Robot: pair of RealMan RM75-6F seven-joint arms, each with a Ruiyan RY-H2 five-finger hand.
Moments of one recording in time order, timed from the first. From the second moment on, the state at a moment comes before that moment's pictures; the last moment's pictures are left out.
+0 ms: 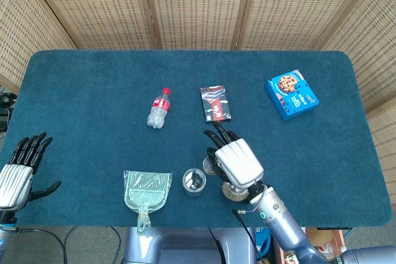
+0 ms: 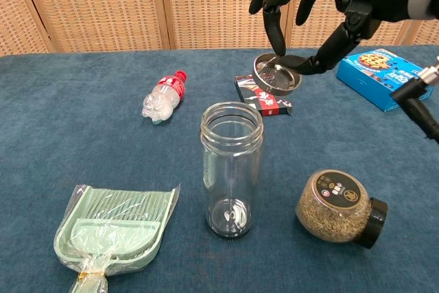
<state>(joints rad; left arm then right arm) -0.12 -1.15 -0.01 -1.60 1.64 1.55 -0.04 0.74 -1.31 0.18 -2.24 -1.06 1.29 -0.82</state>
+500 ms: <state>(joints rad) -0.12 -1.14 -0.01 -1.60 1.63 1.54 -0.04 0.75 -1.34 0.18 -2.27 -1.06 1.27 -0.81</state>
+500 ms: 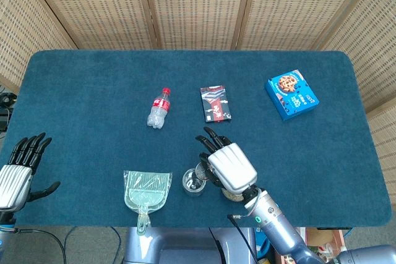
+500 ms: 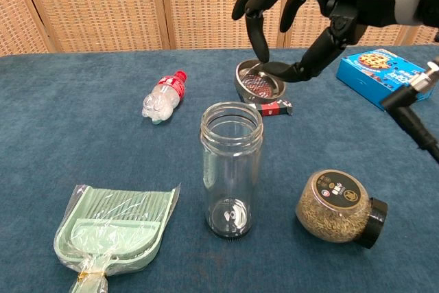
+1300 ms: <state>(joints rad) -0.12 -1.15 -0.01 -1.60 1.63 1.54 -0.03 0.80 -1.43 0.18 -2.25 -1.02 1.28 -0.84</state>
